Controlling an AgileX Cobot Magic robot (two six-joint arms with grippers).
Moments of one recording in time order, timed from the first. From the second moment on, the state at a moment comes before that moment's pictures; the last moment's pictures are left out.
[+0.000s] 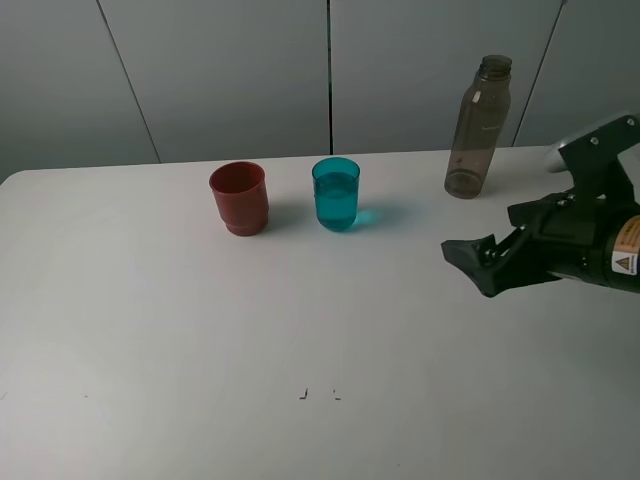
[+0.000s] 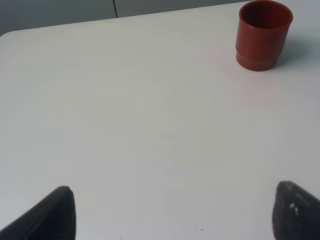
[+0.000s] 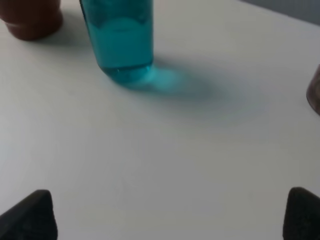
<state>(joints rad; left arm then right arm) -0.11 0.00 -0.51 0.02 1.09 0.01 0.21 1.35 -0.28 -0.61 -0.47 0.35</state>
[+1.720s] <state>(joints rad) -0.11 0.00 -0.51 0.02 1.09 0.01 0.32 2.21 -0.87 -0.56 -0.85 0.20</state>
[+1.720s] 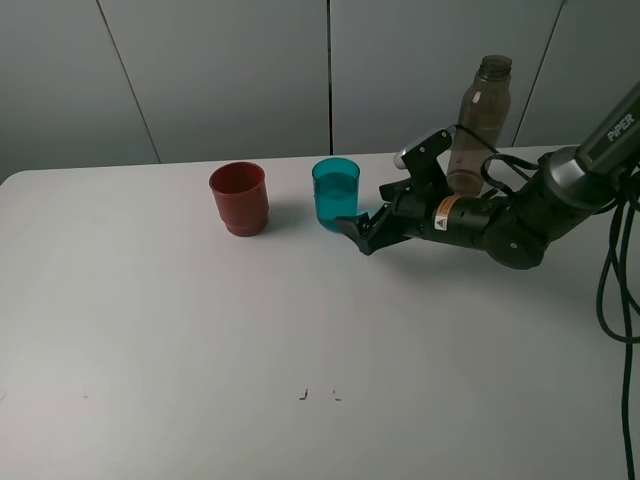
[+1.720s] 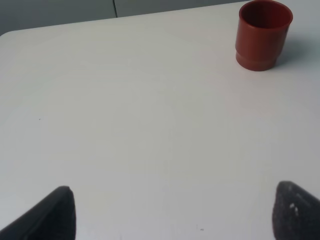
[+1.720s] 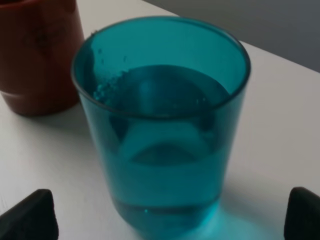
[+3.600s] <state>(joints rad) -0.11 0.00 -0.51 0.02 1.09 0.00 0.40 2.35 -1.10 -0.46 -0.78 0.22</state>
